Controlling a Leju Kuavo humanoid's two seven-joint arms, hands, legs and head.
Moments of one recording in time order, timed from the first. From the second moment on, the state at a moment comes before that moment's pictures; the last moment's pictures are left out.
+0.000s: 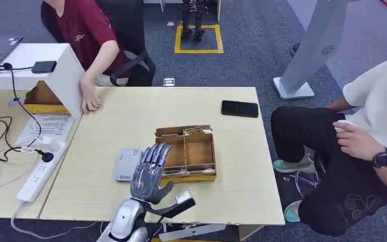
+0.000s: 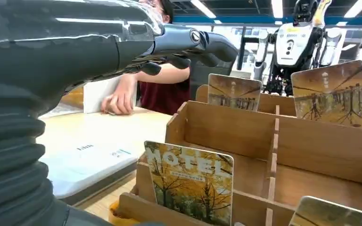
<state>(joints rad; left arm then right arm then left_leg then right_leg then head) -0.14 -0.14 -0.49 -1.14 -1.49 0.58 -0.10 -0.08 0.17 -1.07 -0.22 1.51 -0.09 -0.18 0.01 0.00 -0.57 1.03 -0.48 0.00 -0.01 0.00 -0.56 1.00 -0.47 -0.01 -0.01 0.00</state>
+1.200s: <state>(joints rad) -0.15 -0.17 -0.49 -1.10 -1.41 0.52 -0.16 -0.08 0.18 -1.07 -0.22 1.51 -0.09 -0.19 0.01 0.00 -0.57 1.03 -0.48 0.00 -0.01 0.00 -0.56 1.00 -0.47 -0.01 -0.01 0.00</state>
